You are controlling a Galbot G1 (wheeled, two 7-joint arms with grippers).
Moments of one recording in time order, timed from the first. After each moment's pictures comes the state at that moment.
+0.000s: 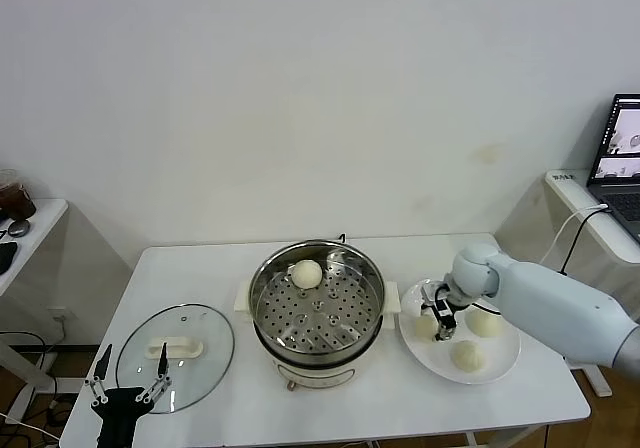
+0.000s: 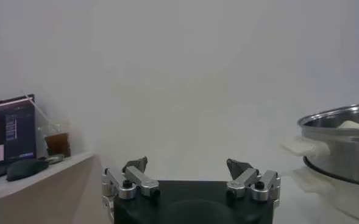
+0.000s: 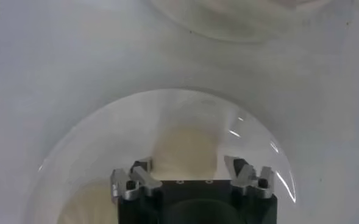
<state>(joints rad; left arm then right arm) 1.81 -1.34 -0.73 -2.02 -0.09 -0.31 -0.13 -0.01 0.77 -0.91 1.30 -0.14 -0.23 -1.04</state>
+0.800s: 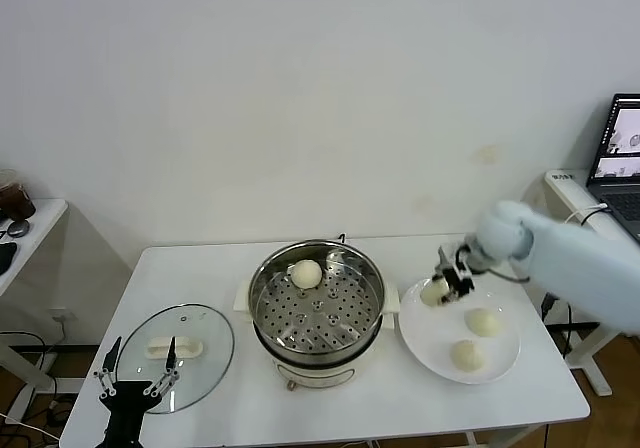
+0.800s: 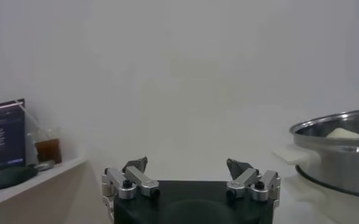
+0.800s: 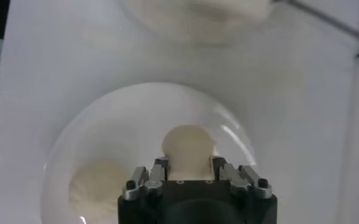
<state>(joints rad) 1.79 -1.32 -0.71 -2.04 -0.09 -0.30 -0.12 0.30 0.67 -1.05 1.44 0.07 -0.27 -1.07</state>
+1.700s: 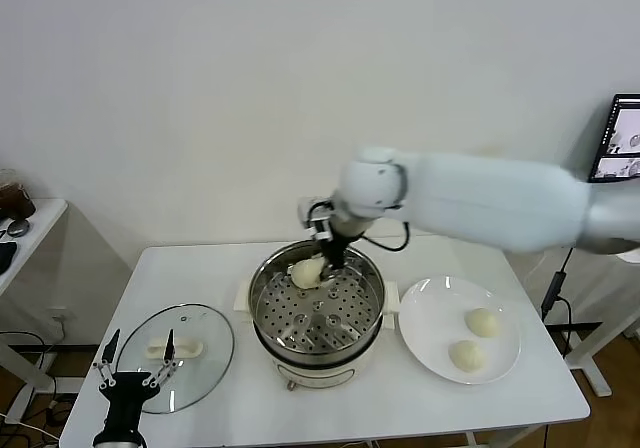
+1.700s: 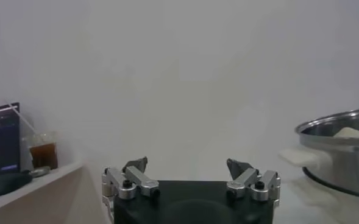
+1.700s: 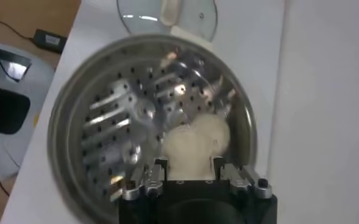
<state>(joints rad) 1.74 -1.31 -0.71 -2.00 -0.09 -0.29 -0.12 0.65 1.14 -1.32 1.52 0.57 -0.63 -0.87</state>
